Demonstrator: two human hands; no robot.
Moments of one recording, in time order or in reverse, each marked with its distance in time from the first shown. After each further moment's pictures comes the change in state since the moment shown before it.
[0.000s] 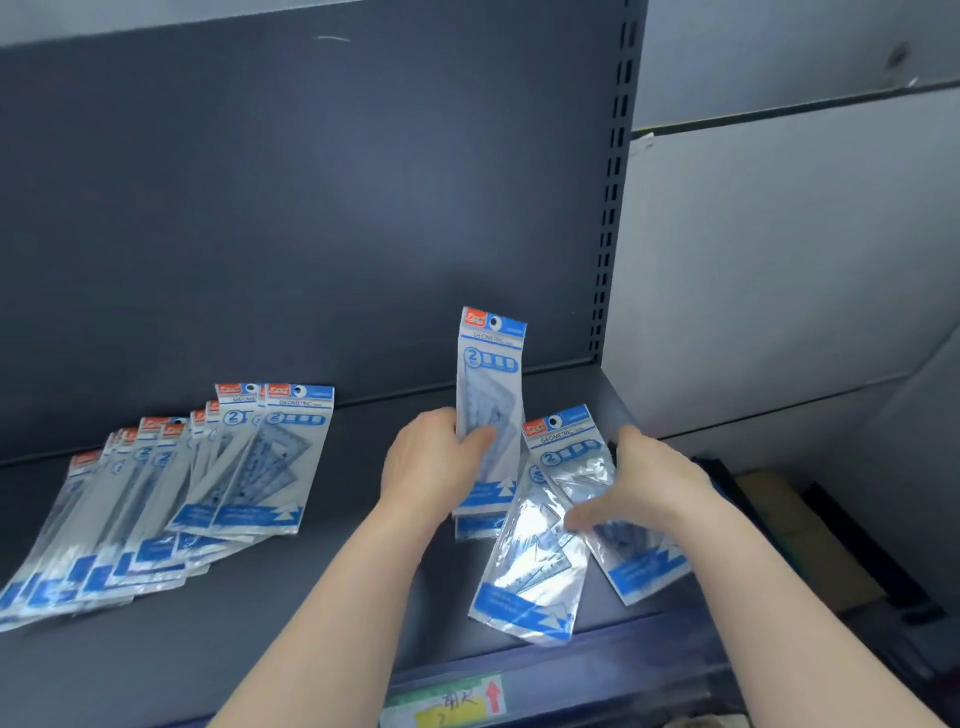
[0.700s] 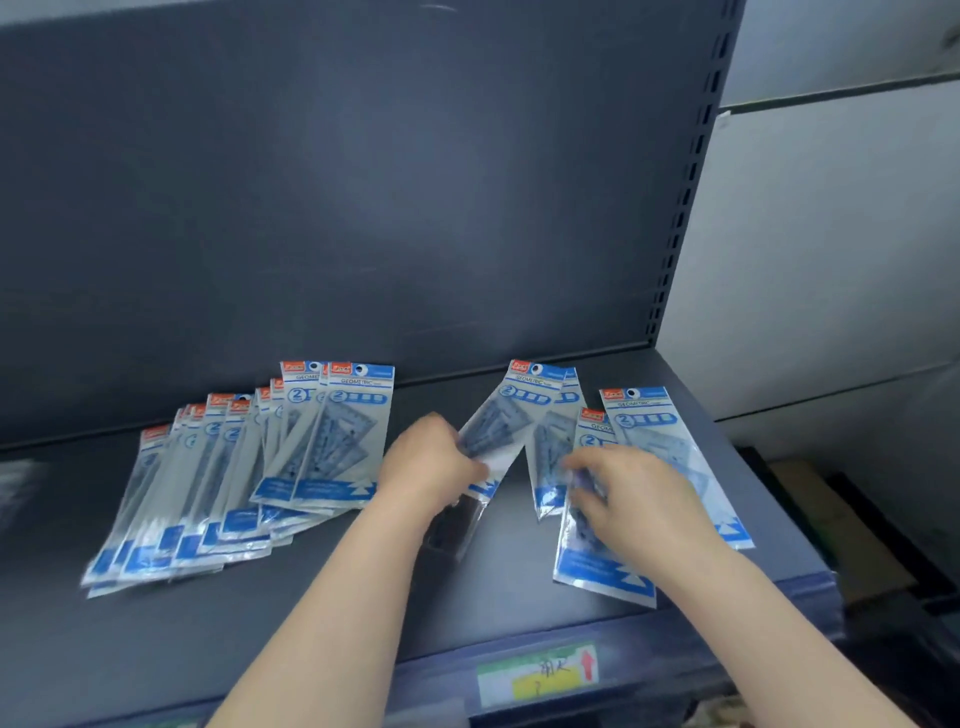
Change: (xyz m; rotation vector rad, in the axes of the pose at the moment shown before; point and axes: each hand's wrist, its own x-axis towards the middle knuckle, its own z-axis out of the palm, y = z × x) left_hand 0.007 -0.065 -0.045 0.240 -0.119 -0.166; right_hand -0.038 -0.063 0.054 -0.056 0.274 -0.361
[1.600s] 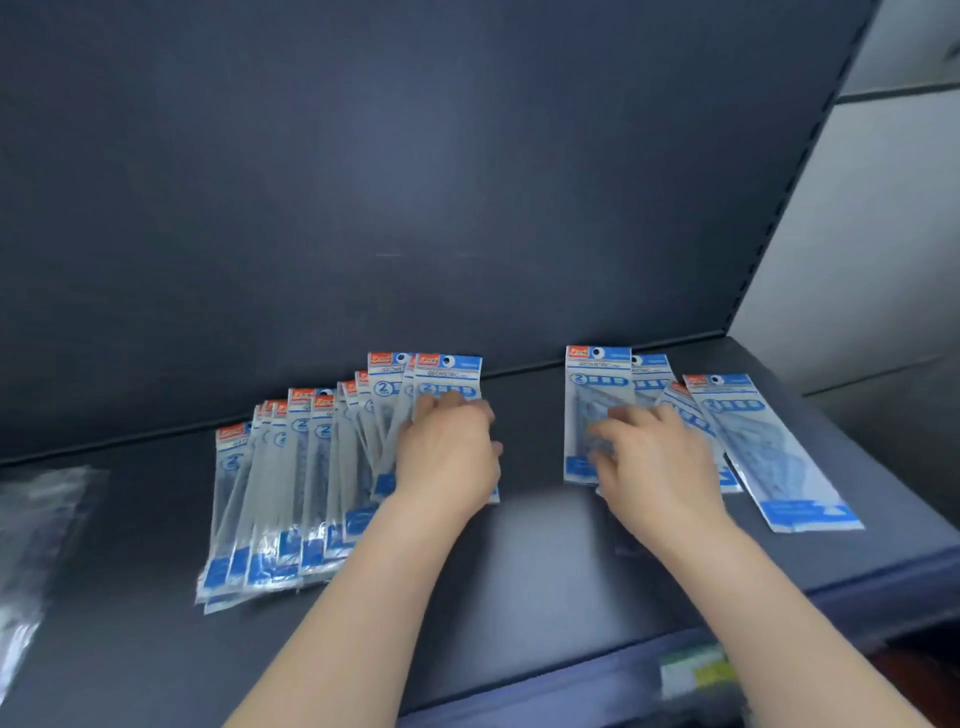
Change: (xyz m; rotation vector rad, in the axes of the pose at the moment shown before) left_hand 0.017 -0.087 -0.060 0.329 0.156 0.365; right_hand 0.030 -0.109 0.041 -0.199 0.194 0.096
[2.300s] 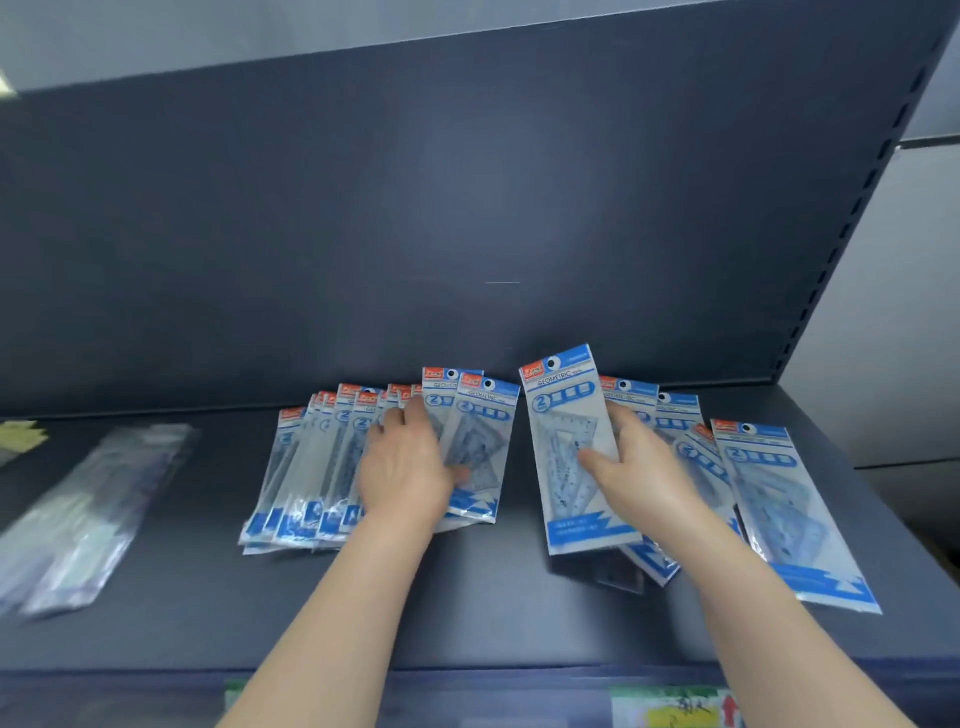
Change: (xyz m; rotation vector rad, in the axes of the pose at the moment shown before) left_hand -0.026 0.000 -0.008 -0.023 0.114 -0.484; right_hand 0.023 0.015 -0.020 0.719 -0.228 0.051
